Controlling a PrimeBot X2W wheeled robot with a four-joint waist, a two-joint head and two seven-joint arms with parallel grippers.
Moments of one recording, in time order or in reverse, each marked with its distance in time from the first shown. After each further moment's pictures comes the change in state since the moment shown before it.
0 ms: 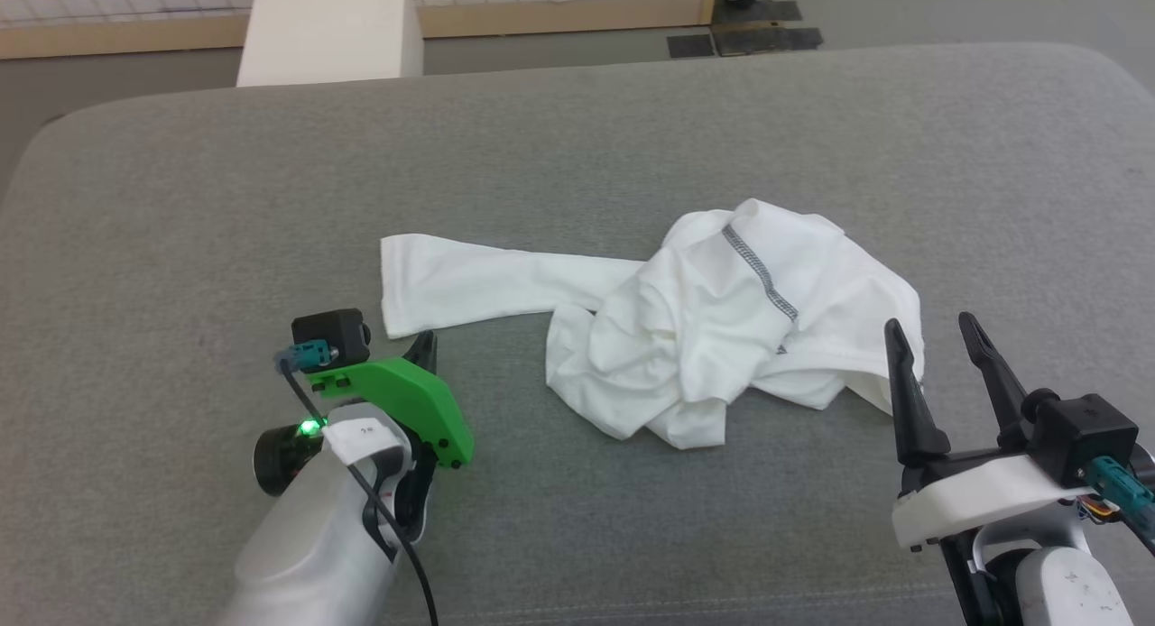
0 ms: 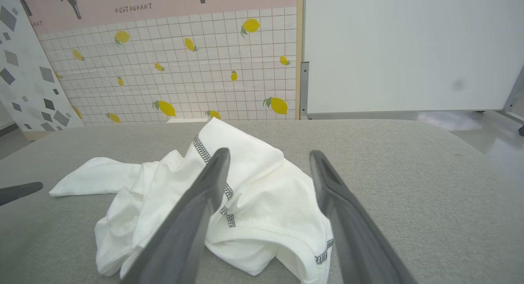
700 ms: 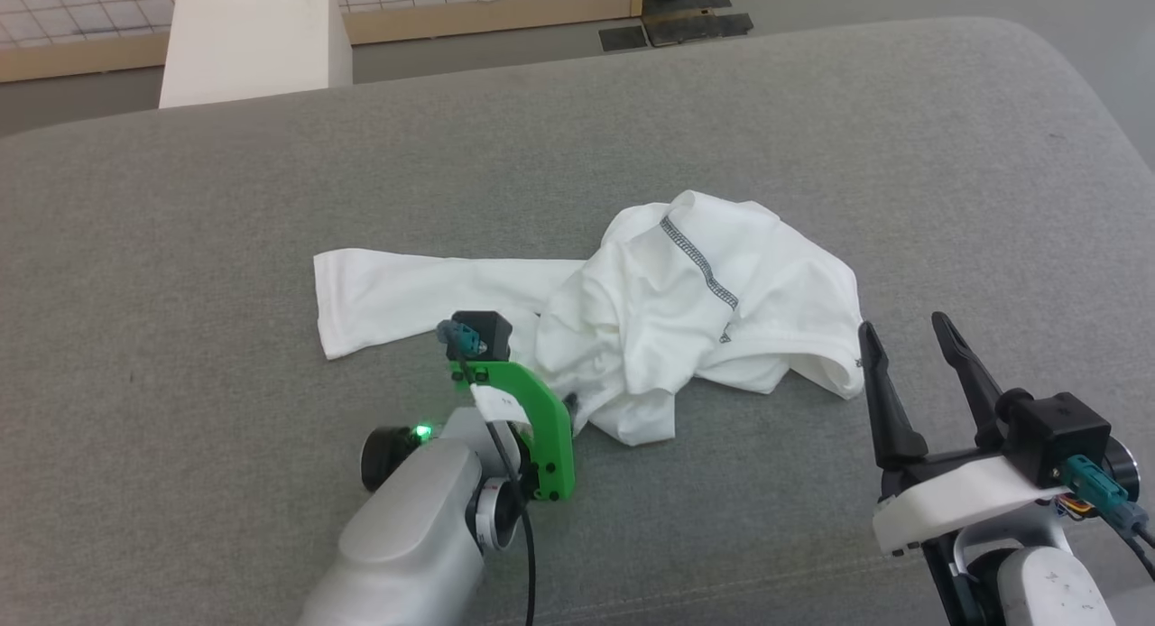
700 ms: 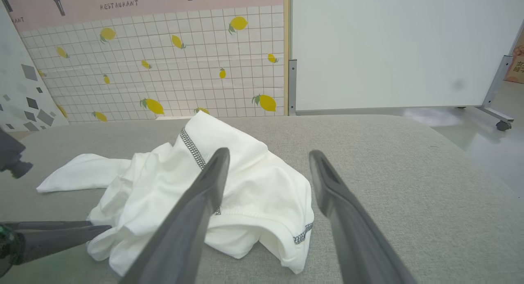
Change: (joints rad) left arm -0.070 -0.123 -0.136 0.094 0.079 -0.001 0.291; right arm -0.001 0.000 0.041 -0.007 -0.007 0.000 0.008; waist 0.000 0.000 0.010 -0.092
